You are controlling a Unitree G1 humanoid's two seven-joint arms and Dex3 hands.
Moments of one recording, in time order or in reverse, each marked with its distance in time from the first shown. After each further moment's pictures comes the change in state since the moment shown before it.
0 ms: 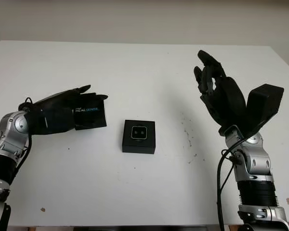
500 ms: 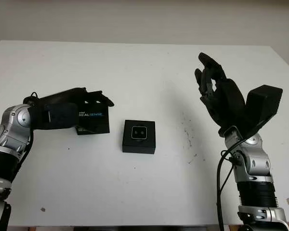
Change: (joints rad) left arm 0.006 0.001 -0.002 -0.168 0.000 0.039 -0.092; right arm 0.004 0.008 0.001 -0.002 0.003 -0.003 -0.012
